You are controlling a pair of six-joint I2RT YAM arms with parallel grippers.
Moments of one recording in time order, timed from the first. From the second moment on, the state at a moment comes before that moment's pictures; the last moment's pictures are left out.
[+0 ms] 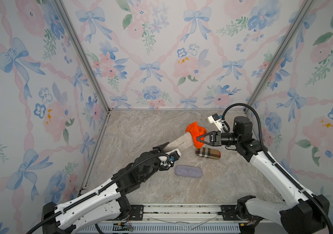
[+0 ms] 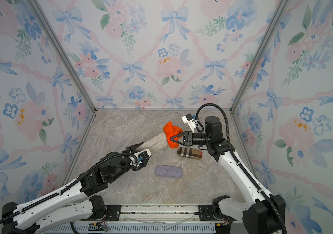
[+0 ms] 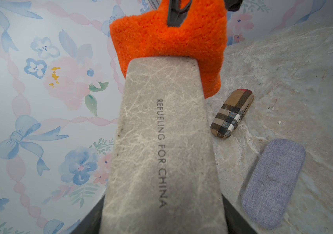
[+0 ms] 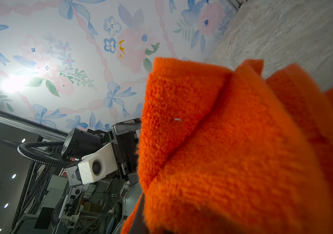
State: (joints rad) left arm -0.99 0.83 0.71 -0.12 -0.29 0.60; right arm 0.32 1.20 1.03 -0.20 -1.13 0.67
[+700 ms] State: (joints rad) left arm -0.86 0.84 0.67 0.00 -0.17 0.53; right arm 0.32 1.32 1.05 0.15 -1.25 0.92
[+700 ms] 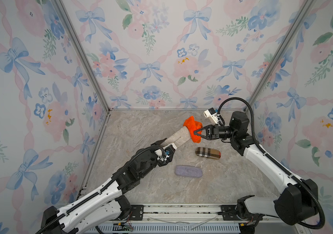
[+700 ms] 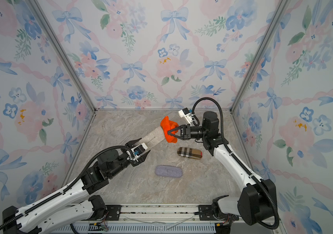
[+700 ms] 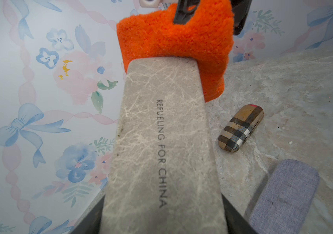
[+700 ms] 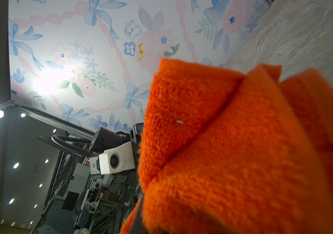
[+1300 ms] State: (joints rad) left arm -0.84 0.86 0.67 0.04 -0.10 0.50; right arm 0.32 1.37 1.08 0.36 -1.30 1.07
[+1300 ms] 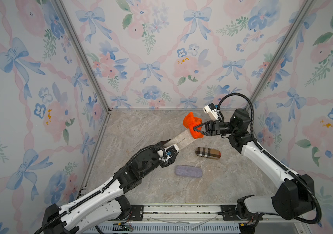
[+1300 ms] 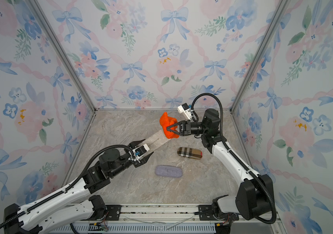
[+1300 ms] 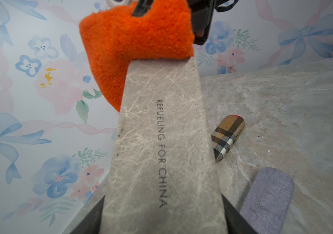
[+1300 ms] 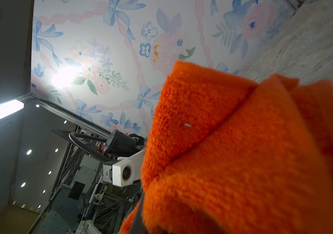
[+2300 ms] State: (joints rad) left arm -0.59 1.10 0.83 0.19 0.49 -0.44; right arm 0.13 0.92 0.95 0.20 -1.04 0.84
